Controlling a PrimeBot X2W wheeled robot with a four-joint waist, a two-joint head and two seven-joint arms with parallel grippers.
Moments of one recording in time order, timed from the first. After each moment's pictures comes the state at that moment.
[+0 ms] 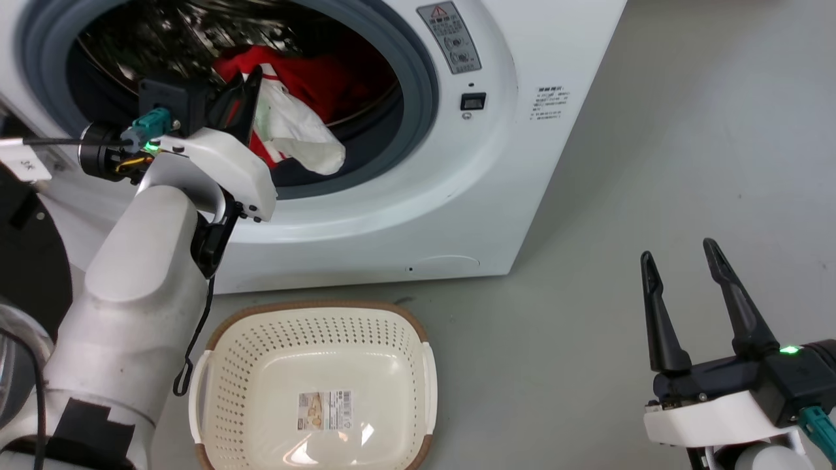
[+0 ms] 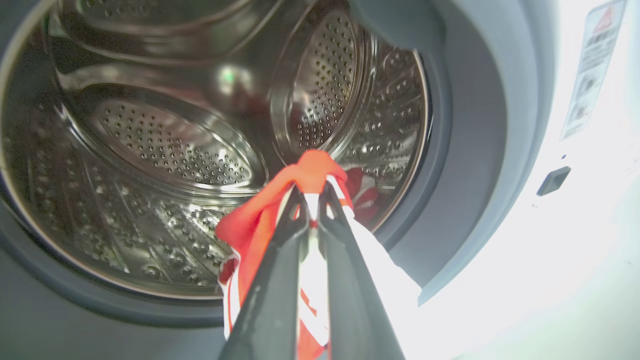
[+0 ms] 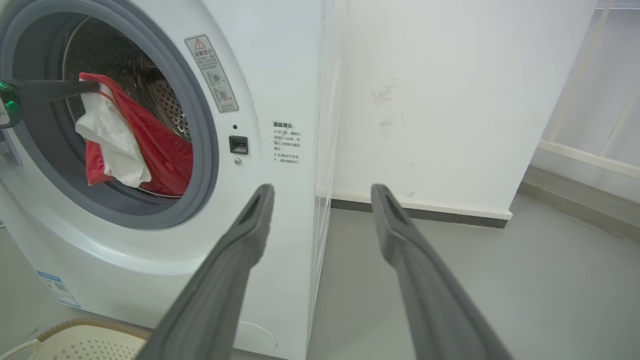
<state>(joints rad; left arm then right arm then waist) -0.94 0.31 -0.46 0.86 -0.43 -0.13 -0.24 -0.02 -0.05 0.03 -0.13 -0.01 0.13 -0.26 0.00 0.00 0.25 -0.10</state>
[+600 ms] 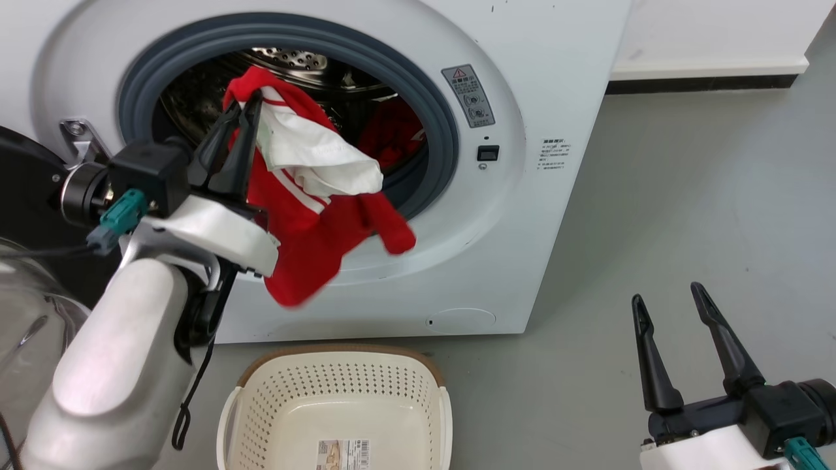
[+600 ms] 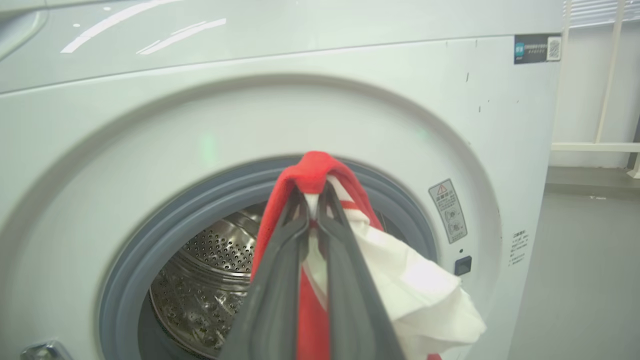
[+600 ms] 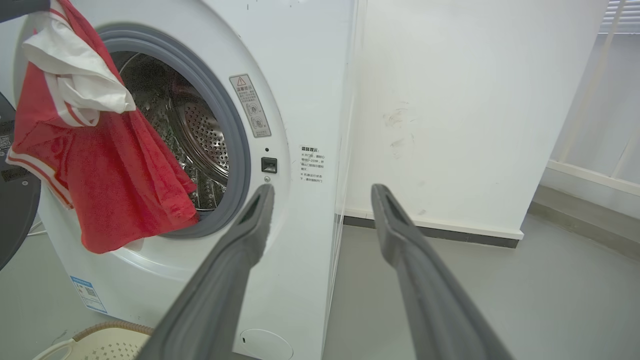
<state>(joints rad) -0.62 0.44 -0.42 0.23 -0.47 0.02 -0.17 0.07 -0.05 0.04 -0.11 -0.01 0.13 -0.26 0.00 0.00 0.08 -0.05</state>
